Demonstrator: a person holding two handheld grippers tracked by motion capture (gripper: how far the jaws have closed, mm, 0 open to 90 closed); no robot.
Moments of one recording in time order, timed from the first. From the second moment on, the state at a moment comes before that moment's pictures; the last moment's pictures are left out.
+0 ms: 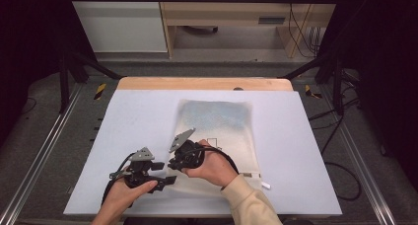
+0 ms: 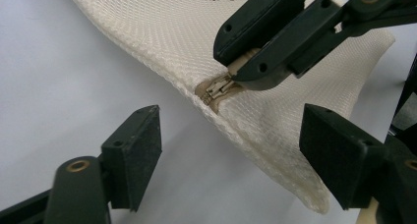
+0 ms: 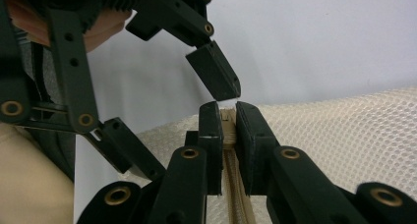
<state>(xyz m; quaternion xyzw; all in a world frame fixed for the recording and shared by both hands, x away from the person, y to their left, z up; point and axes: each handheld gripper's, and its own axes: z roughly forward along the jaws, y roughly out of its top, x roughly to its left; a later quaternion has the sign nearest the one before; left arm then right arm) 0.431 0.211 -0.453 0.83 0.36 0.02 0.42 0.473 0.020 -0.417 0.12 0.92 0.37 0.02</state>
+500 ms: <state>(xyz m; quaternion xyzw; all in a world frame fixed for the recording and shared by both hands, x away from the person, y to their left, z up) 0.447 0.202 -0.459 0.84 0.34 -0.03 0.42 0.474 0.017 -0.413 0.13 0.92 0.37 0.03</state>
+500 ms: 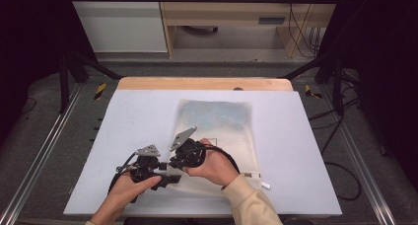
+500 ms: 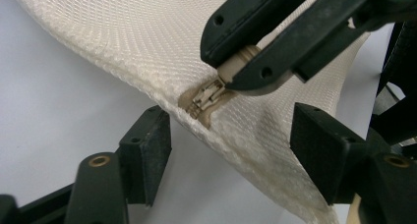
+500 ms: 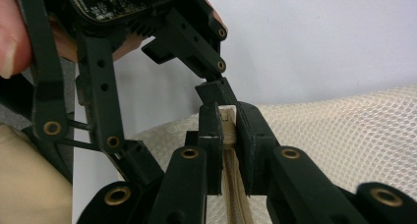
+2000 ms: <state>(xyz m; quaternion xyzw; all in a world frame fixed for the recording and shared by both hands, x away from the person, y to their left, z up) 0.465 0.200 -0.466 0.84 0.34 -0.07 0.42 0.474 0.016 -0.412 0.12 0.92 0.37 0.04</state>
